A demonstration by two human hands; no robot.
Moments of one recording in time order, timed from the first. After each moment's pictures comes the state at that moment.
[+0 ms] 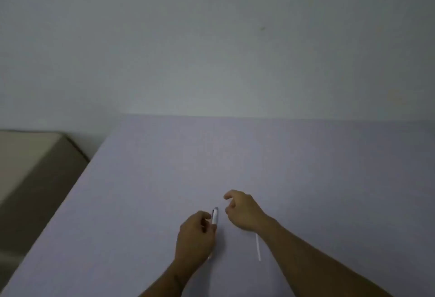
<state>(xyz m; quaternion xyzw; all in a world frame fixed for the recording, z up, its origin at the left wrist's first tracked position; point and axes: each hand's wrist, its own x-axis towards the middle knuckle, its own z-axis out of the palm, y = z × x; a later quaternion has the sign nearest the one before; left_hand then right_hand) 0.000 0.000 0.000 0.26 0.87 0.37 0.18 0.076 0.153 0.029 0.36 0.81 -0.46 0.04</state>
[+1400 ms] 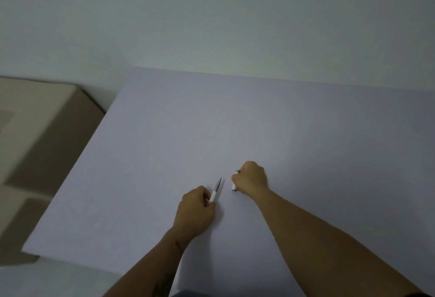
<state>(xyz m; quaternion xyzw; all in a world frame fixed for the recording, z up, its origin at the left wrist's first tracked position) -0.024 -0.020 -0.043 0.24 0.89 0.27 0.26 0.029 0.150 -0.029 0.51 0.75 -0.41 0.06</state>
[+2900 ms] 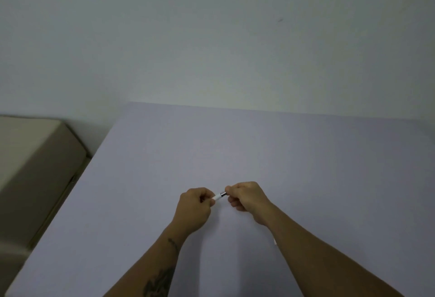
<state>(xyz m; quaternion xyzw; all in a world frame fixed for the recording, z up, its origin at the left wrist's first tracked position) -0.057 -0.034 0.007 0.31 0.82 0.39 0.27 0.056 0.097 0.029 0.47 0.61 -0.63 -0.05</state>
